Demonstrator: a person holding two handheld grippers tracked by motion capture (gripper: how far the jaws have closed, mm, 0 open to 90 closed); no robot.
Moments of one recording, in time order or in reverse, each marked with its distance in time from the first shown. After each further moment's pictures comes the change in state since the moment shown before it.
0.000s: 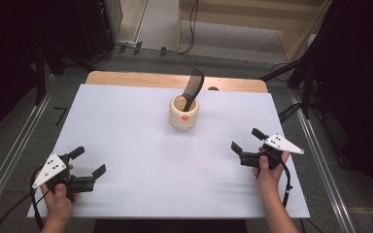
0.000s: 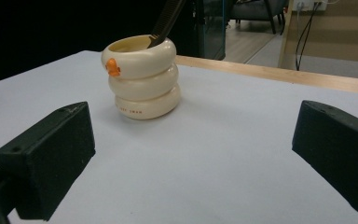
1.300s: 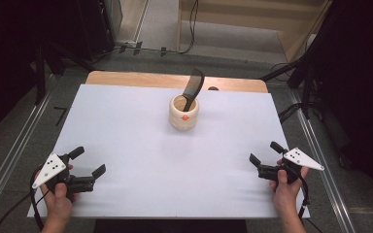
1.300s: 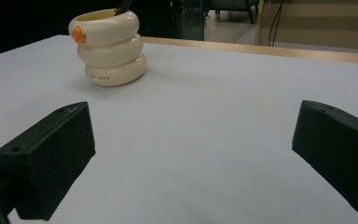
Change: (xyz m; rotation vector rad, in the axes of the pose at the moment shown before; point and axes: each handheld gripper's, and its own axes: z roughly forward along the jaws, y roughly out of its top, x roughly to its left) left arm 0.000 0.000 0.000 -0.002 0.003 -0.002; right arm -0.027 -0.031 -0.049 0.028 -0.084 0.012
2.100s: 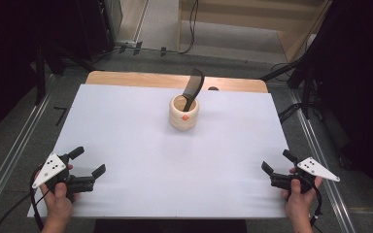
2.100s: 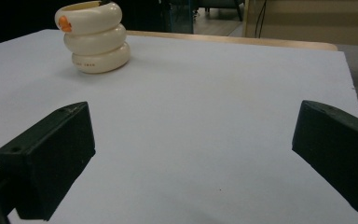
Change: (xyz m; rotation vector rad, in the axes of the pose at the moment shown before) left arm 0.000 0.000 0.000 0.001 0.003 -0.005; right arm -0.017 -0.015 -0.035 0.006 -0.039 0.011
